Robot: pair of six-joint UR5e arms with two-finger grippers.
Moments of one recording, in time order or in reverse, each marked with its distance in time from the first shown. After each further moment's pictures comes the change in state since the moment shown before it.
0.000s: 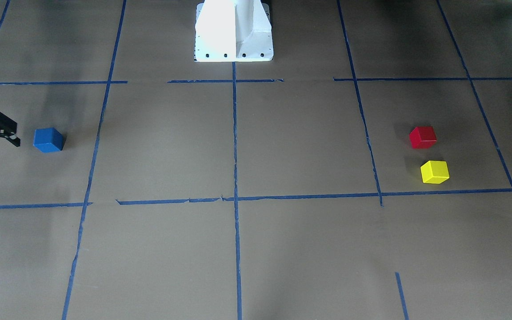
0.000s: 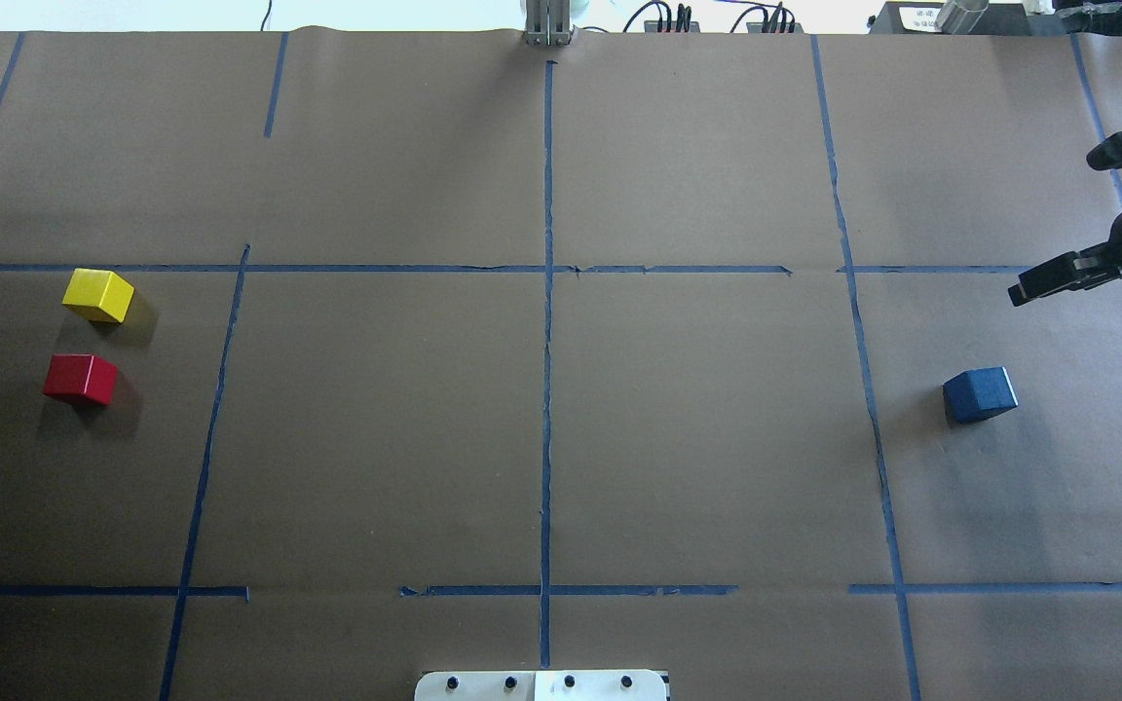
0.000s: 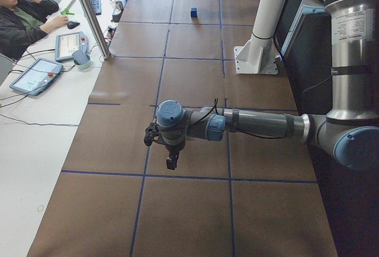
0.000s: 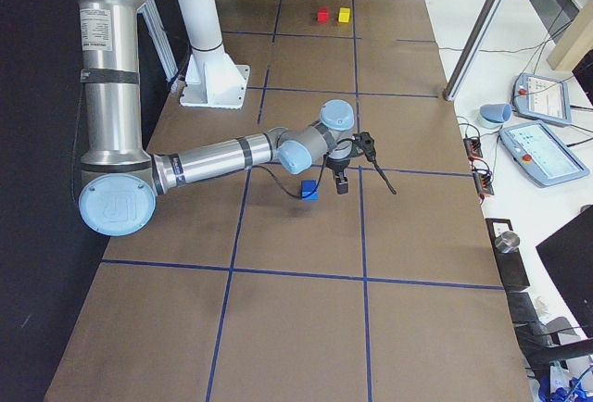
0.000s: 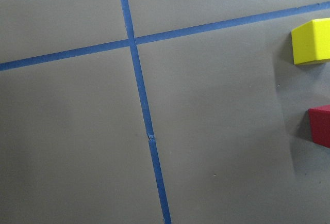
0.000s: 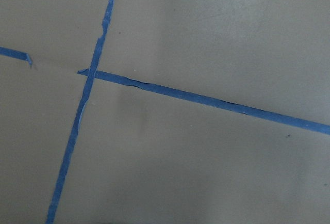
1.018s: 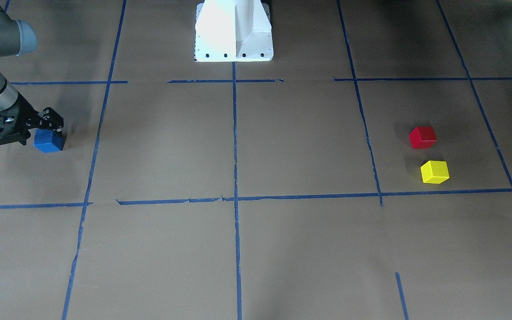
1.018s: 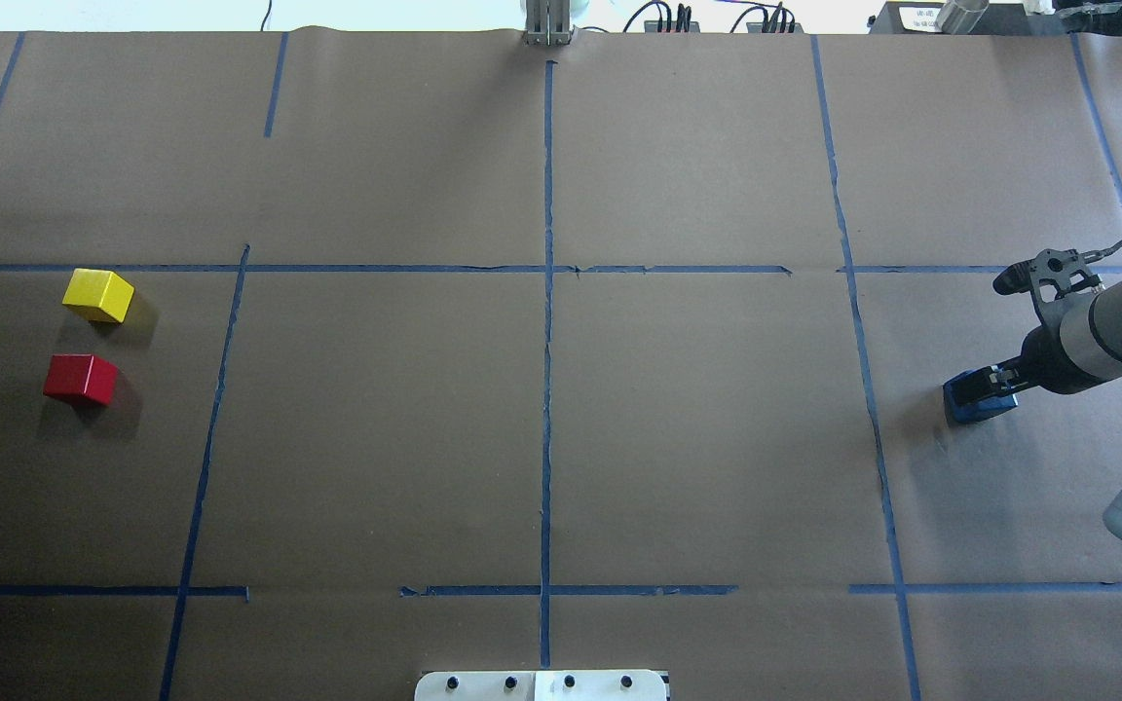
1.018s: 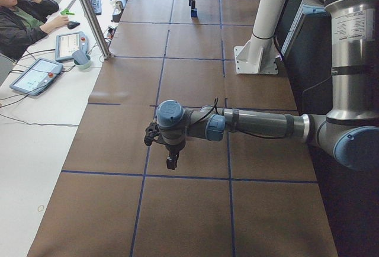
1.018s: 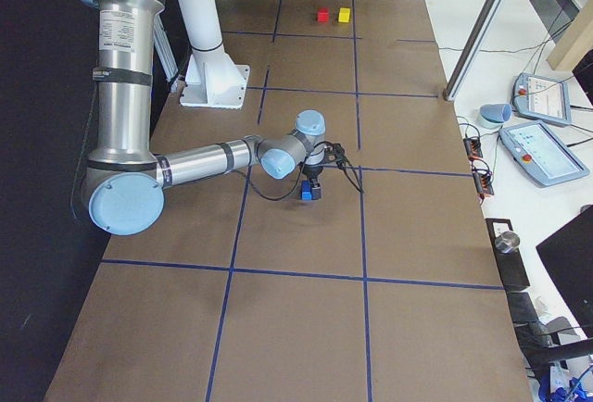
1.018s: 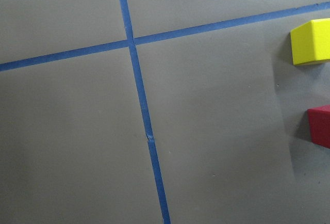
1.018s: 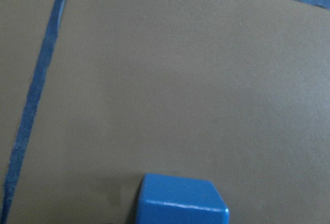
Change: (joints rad) left arm 0.001 0.000 0.000 -0.002 0.000 0.000; right arm -0.234 -0.082 -0.007 0.051 -0.151 0.118
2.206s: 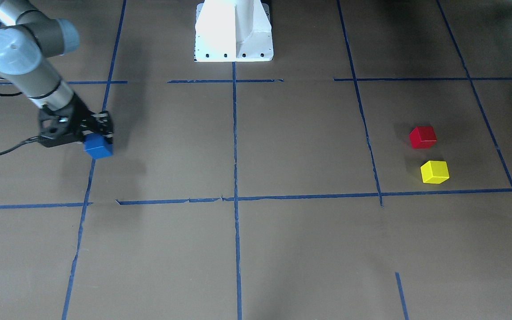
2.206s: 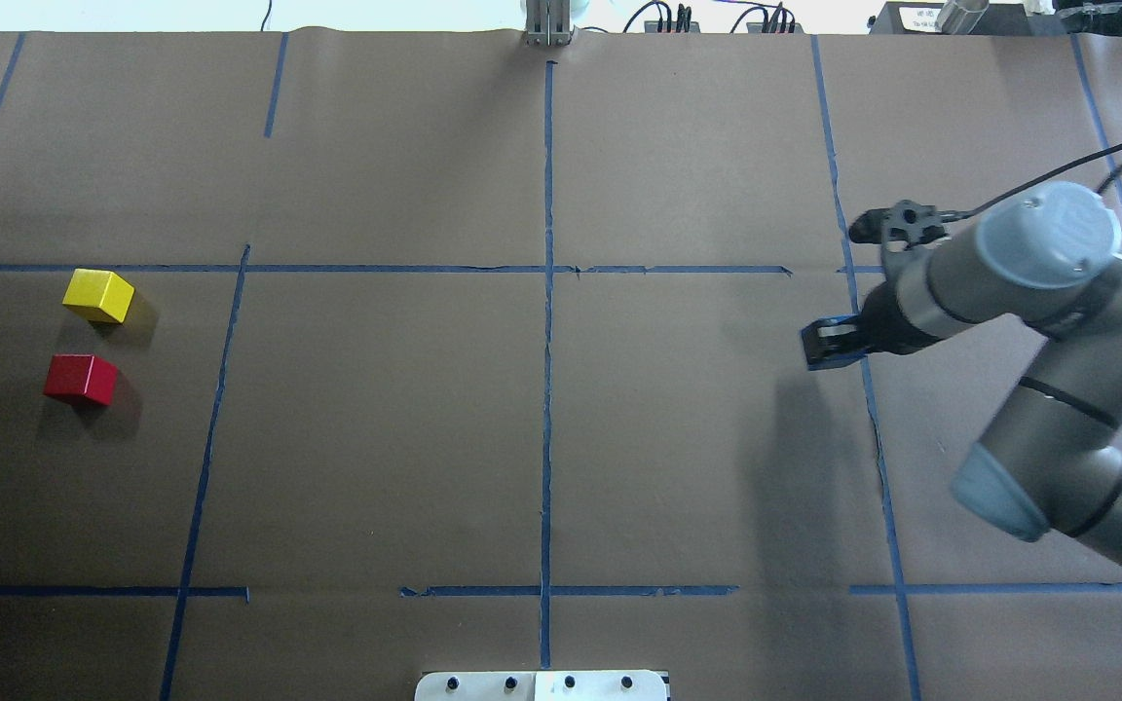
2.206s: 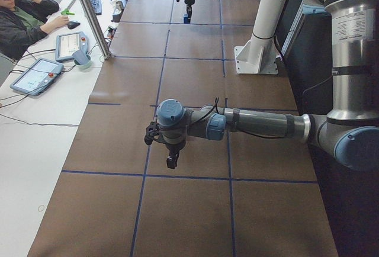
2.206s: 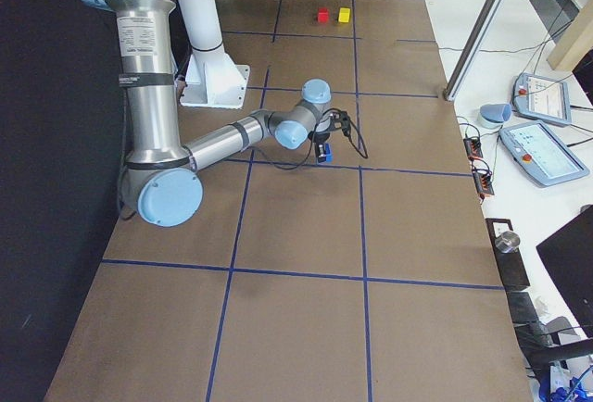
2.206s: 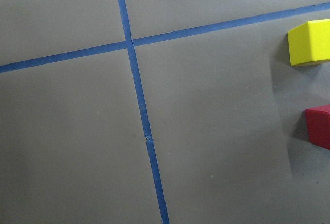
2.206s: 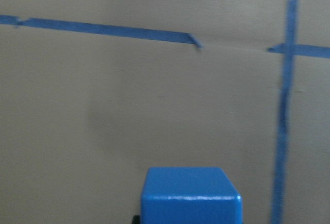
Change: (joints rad) left arm -0.001 0.001 -0.009 0.001 -0.001 -0.001; right arm -0.125 0.356 0.036 -0.191 -0.055 0.323
